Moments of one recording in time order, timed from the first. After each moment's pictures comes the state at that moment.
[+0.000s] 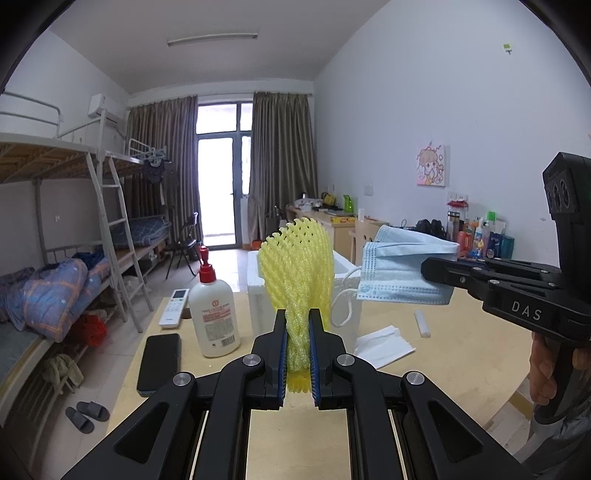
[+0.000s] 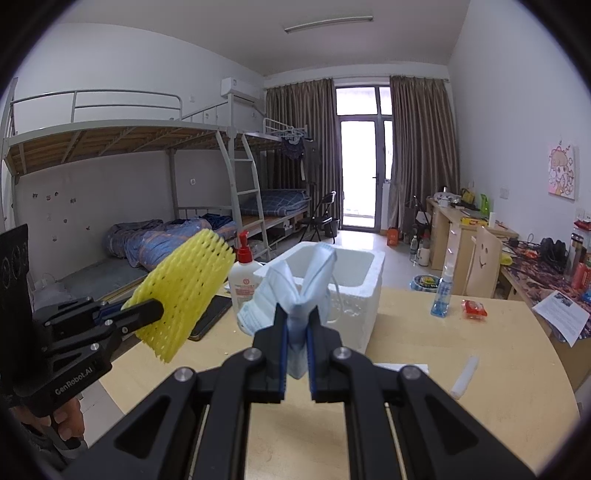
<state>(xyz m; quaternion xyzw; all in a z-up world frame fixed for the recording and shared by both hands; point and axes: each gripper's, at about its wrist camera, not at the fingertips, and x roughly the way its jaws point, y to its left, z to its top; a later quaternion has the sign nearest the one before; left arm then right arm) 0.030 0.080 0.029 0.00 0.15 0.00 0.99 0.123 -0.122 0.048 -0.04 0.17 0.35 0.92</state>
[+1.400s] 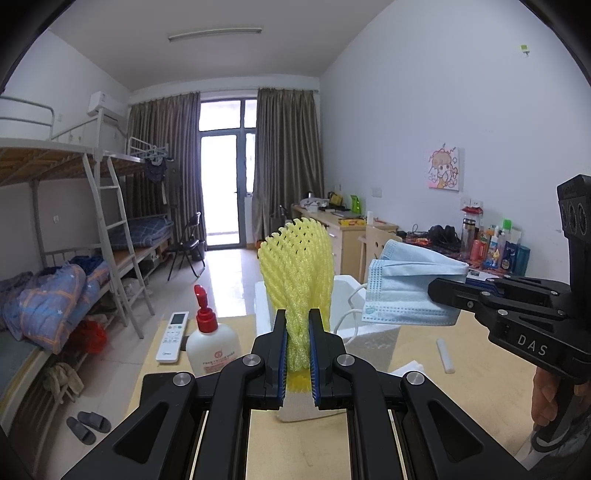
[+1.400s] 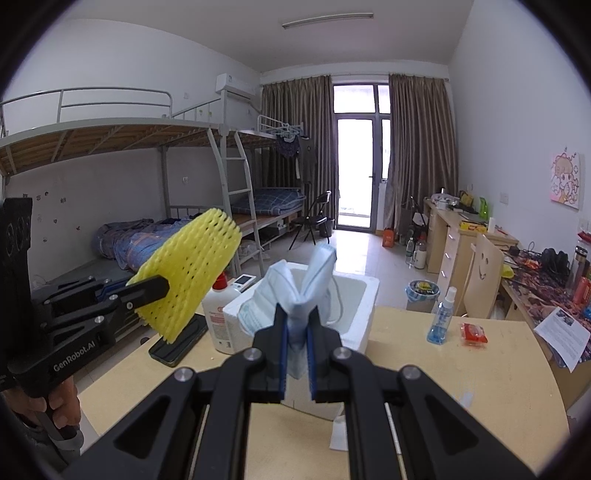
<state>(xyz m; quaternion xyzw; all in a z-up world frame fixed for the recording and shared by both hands) 0.117 0.102 0.060 0.00 0.15 0.01 0.99 0.191 -0.097 0.068 -0.05 0.17 0.34 0.92</state>
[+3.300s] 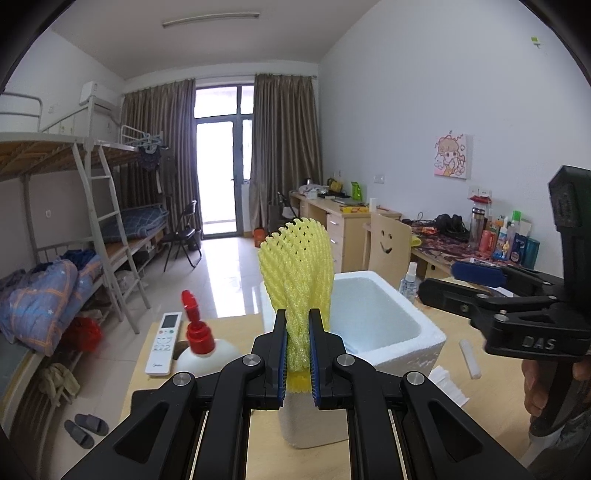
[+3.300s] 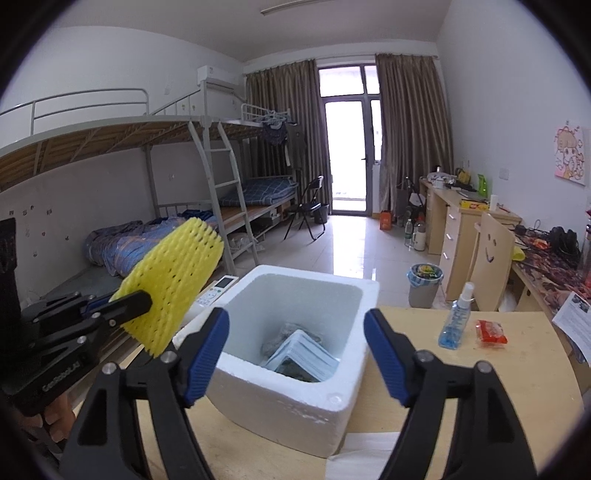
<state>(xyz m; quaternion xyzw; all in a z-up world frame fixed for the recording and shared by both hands) 0.180 0.122 0.052 0.00 0.18 0.00 0.98 0.254 -0.072 0.060 -0.03 0.21 0.32 0.92</state>
